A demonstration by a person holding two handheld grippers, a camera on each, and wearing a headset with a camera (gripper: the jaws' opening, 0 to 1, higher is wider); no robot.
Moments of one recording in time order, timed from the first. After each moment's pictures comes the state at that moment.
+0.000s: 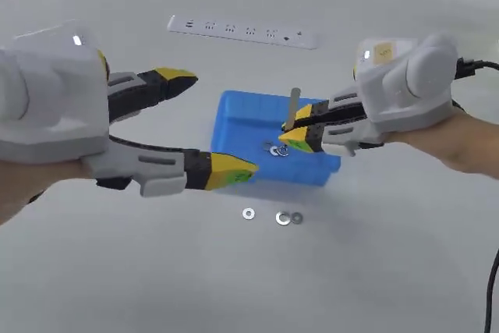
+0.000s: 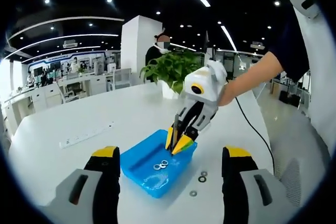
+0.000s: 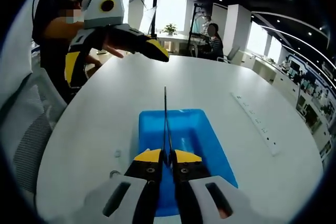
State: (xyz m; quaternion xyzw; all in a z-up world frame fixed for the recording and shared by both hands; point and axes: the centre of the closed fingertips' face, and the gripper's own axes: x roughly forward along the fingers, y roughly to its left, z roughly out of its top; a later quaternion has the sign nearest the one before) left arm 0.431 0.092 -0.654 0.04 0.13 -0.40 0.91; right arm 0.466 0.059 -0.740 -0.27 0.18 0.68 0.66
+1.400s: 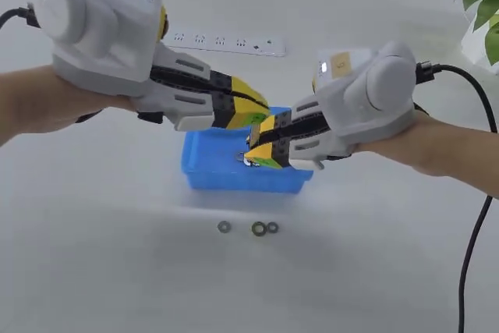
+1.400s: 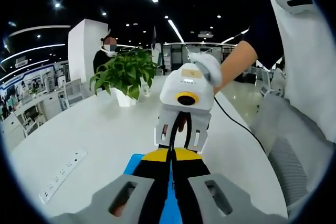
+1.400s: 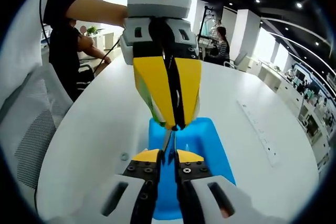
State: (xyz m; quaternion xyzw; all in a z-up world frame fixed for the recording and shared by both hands) left arm 0.448 0.016 -0.646 0.12 0.11 -0.57 0.80; right arm 0.453 0.064 -0.729 -0.28 0.16 0.69 0.64
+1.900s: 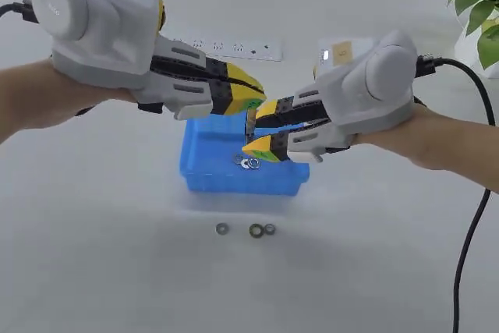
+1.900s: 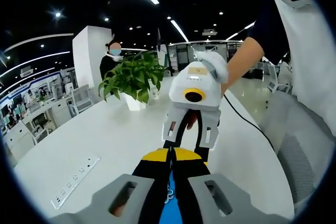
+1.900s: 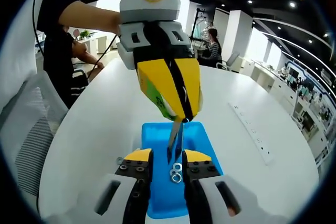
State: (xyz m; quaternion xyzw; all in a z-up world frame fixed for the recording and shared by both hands) left arm 0.464 0.030 -0.632 0.14 0.09 -0.55 0.82; right arm 0.460 0.062 -0.714 -0.26 0.16 0.68 0.67
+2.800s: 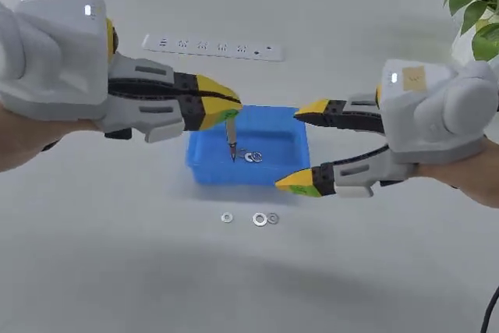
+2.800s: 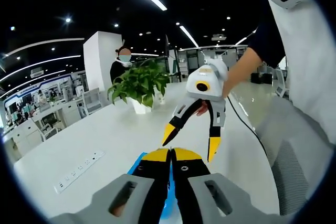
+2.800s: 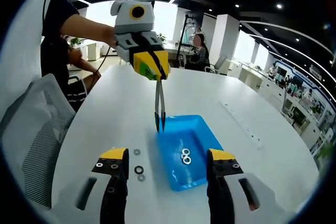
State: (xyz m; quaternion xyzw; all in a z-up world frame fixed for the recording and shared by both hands) left arm 0.415 0.059 -0.626 0.13 0.07 -0.51 0.85; right arm 0.421 0.008 -0.698 -0.24 0.14 0.65 0.71
